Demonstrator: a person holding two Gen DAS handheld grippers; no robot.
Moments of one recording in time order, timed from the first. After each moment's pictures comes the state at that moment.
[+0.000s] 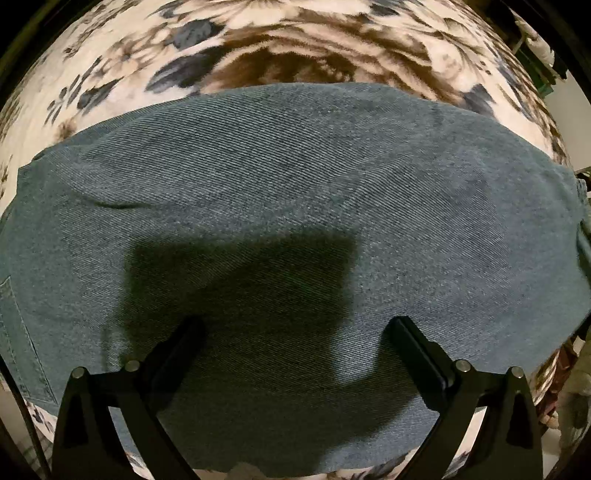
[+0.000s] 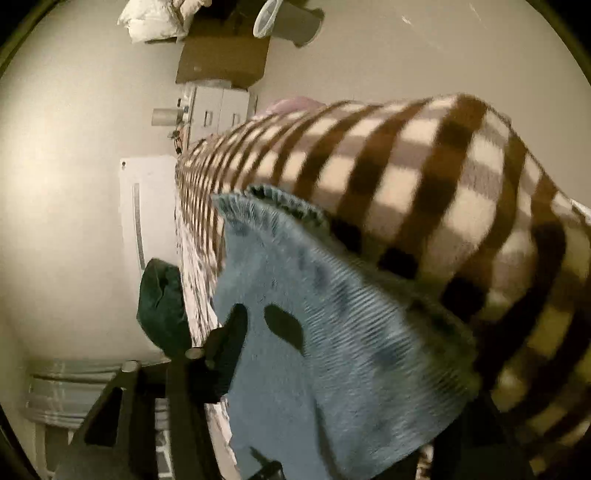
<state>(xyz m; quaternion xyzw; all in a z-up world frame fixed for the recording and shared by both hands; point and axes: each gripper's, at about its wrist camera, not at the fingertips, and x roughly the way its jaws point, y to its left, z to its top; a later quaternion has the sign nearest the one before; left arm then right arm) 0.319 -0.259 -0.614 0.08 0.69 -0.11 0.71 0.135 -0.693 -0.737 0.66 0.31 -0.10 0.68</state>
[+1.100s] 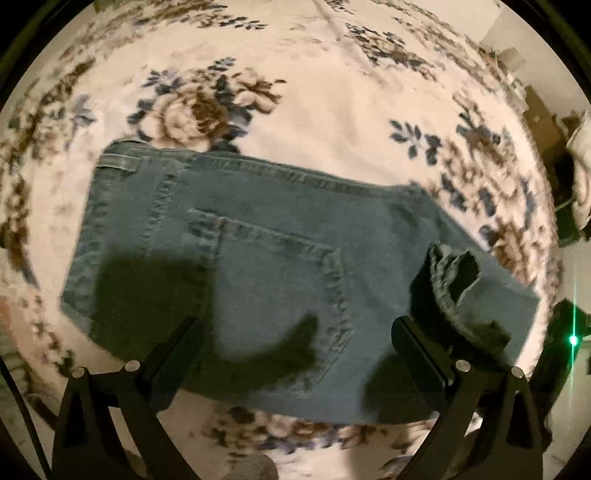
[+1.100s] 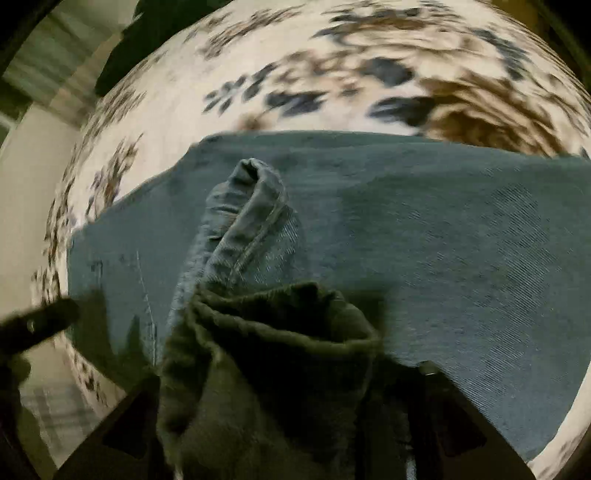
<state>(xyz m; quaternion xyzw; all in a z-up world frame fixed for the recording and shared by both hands) 0.323 0.041 -0.533 -0.14 0.64 0.00 0.76 0.260 -0.194 -0.655 0.16 0.62 0.13 0.76</state>
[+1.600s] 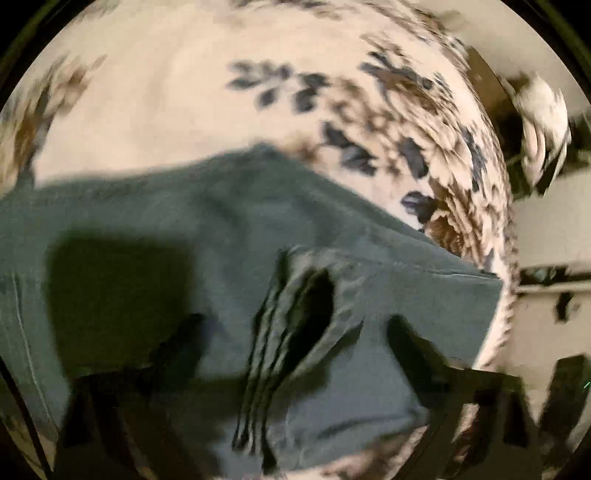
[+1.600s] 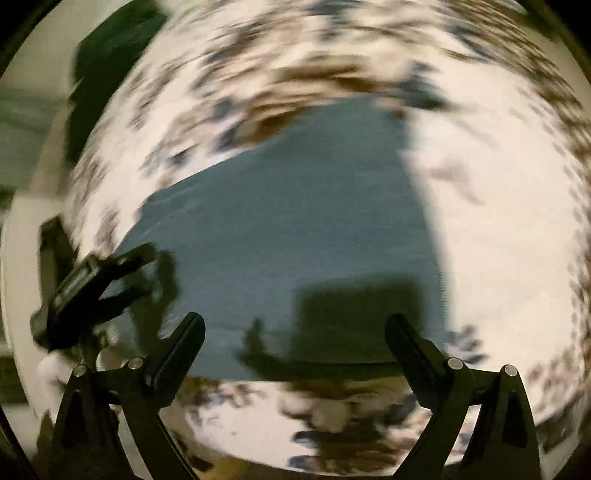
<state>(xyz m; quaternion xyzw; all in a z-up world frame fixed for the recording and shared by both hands) 0.367 -0.074 -0.577 -0.11 0.65 -0.13 0.74 0.202 -0.375 -0.623 0.31 0.63 -0.02 0.71</state>
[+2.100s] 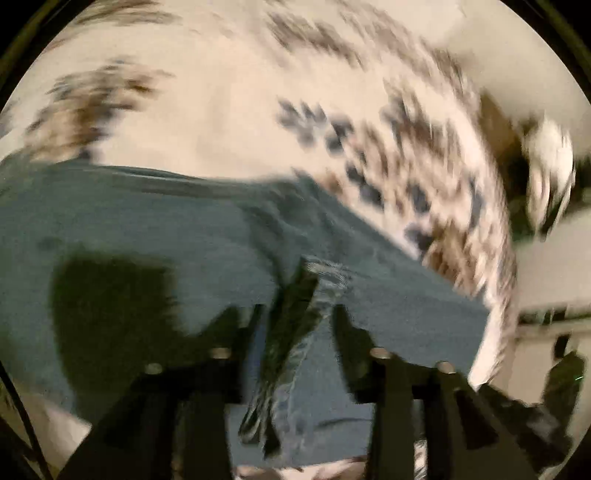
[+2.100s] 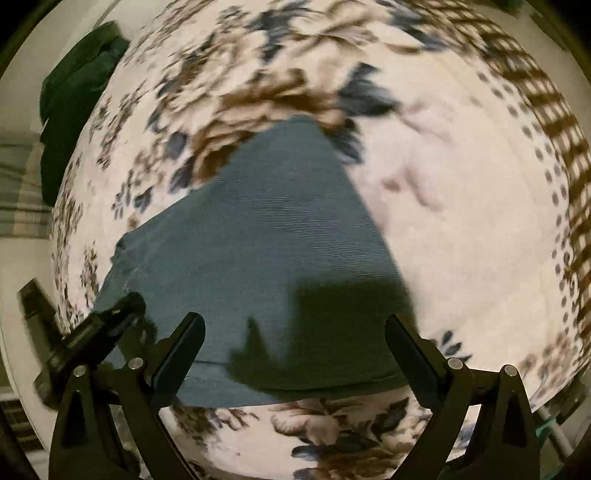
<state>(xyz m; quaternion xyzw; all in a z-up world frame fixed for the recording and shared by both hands) 0.332 -0.022 -0.538 -0.20 0.59 -0.07 0.78 0.223 -0.365 -0.614 0.30 0.63 -0.04 0.71</state>
